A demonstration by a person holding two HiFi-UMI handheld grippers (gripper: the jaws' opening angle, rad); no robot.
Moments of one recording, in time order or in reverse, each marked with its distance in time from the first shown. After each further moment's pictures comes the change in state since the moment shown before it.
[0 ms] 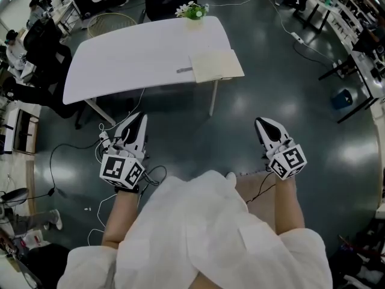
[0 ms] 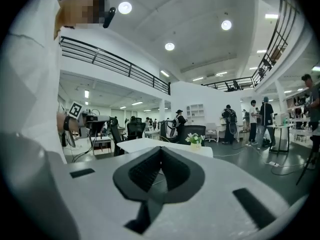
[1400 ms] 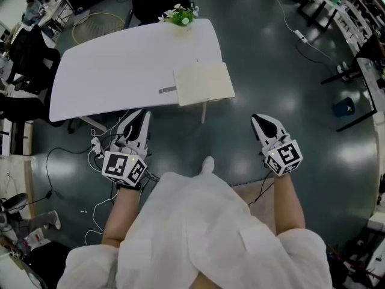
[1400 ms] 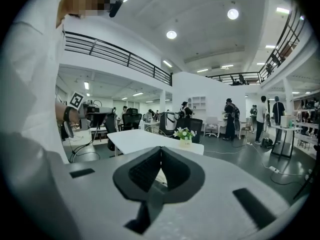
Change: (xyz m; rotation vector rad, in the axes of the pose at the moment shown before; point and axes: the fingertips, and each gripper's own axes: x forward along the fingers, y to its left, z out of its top) left arm 0.212 0.006 -0.023 -0.032 0.051 0.014; right arm 0.104 -0.183 -0.012 -0.043 0.110 0.036
